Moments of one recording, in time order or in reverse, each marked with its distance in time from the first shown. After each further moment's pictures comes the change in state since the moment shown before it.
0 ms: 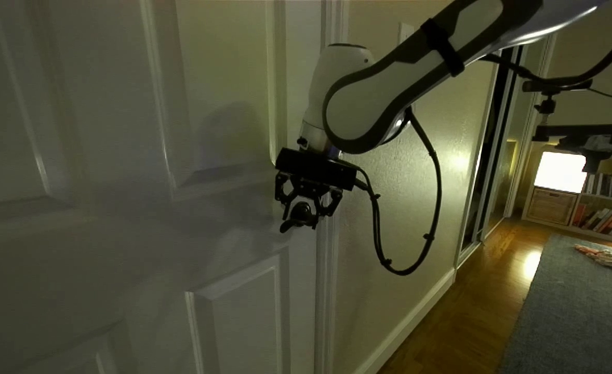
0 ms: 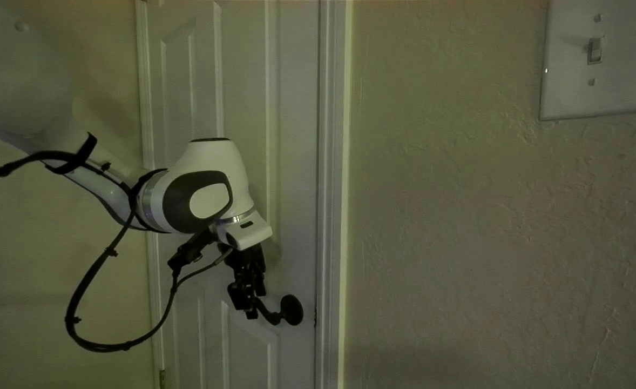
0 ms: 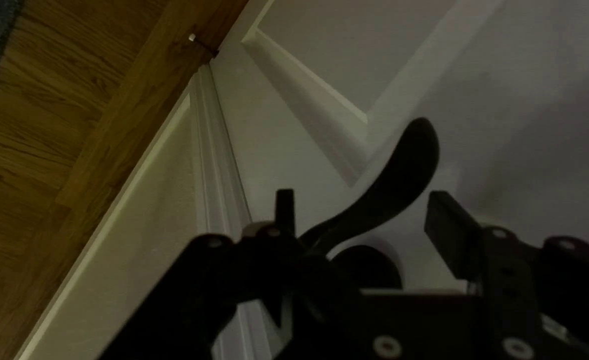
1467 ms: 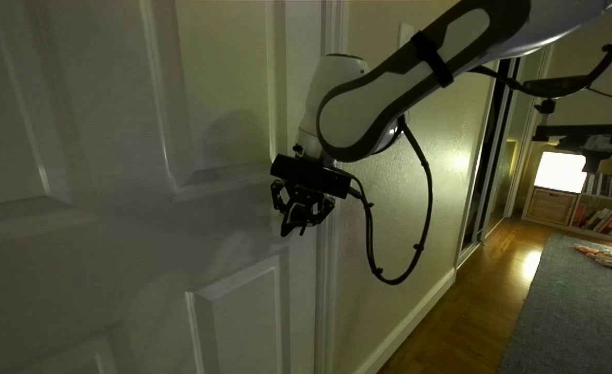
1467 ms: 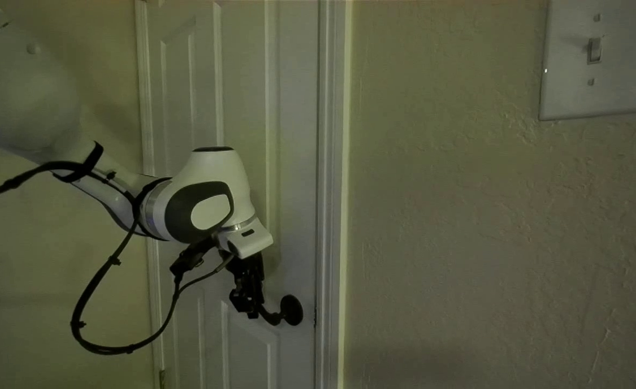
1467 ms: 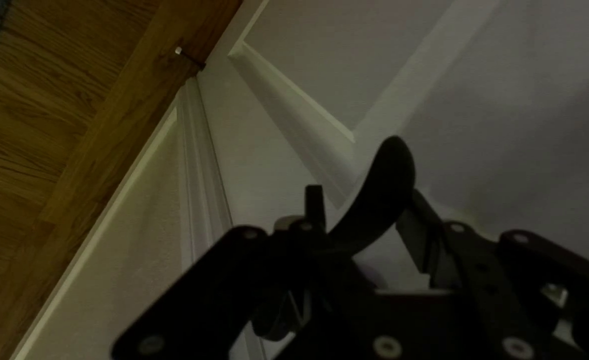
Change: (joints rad) arm -0.006 0.044 0.017 0.035 0.040 0.020 -0.029
